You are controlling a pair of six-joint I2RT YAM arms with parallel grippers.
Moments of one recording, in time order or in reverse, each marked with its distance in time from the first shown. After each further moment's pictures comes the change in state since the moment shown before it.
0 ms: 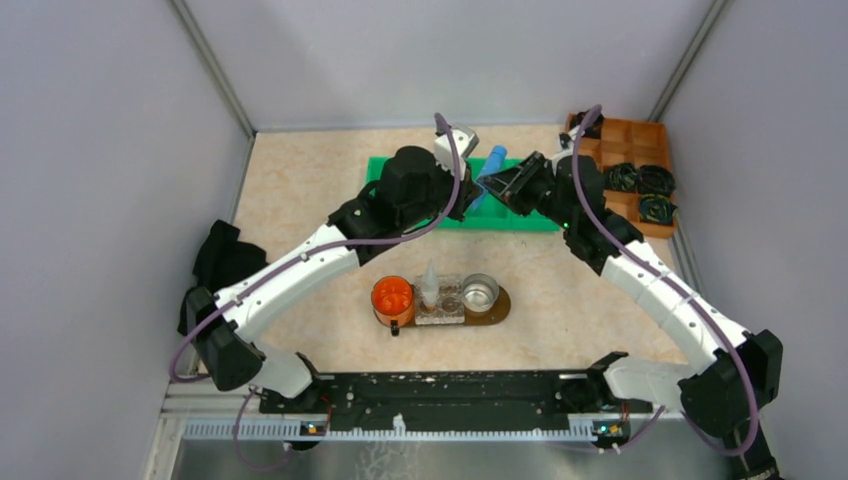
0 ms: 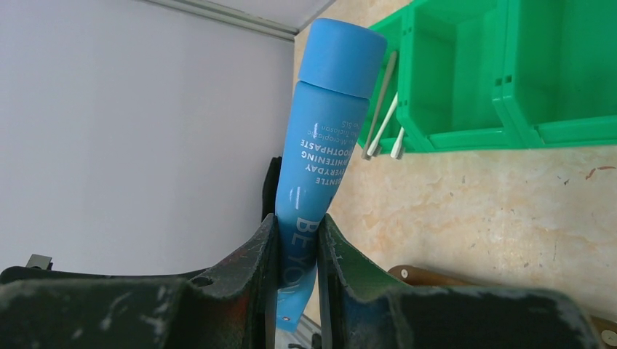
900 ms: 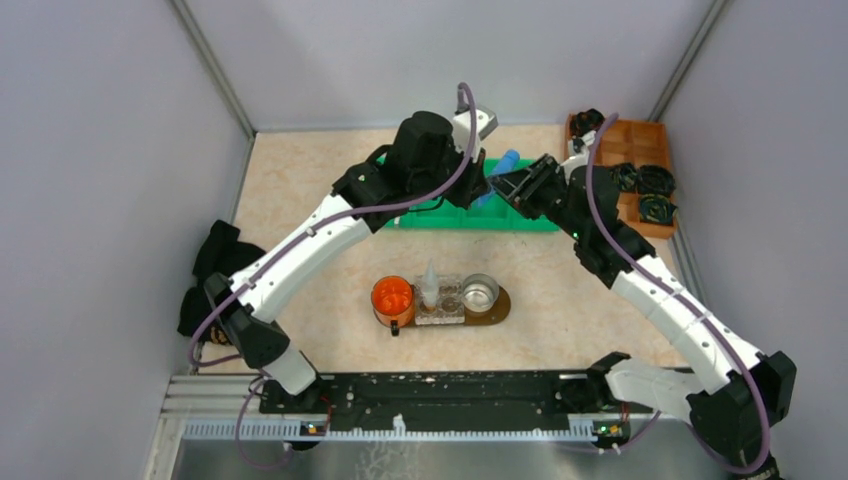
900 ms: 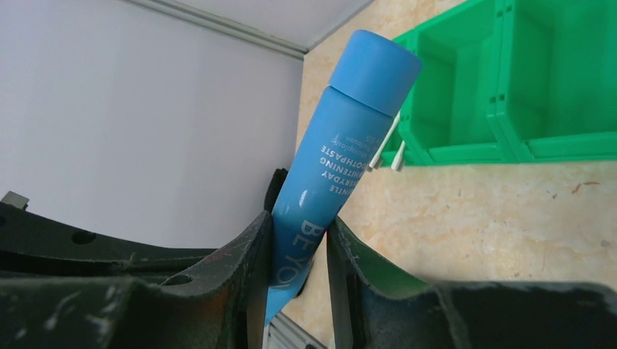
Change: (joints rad) left arm 0.028 0.158 0.368 -0.356 0.131 0.023; right arm -0.002 -0.082 -0.051 0.035 0.033 -0.030
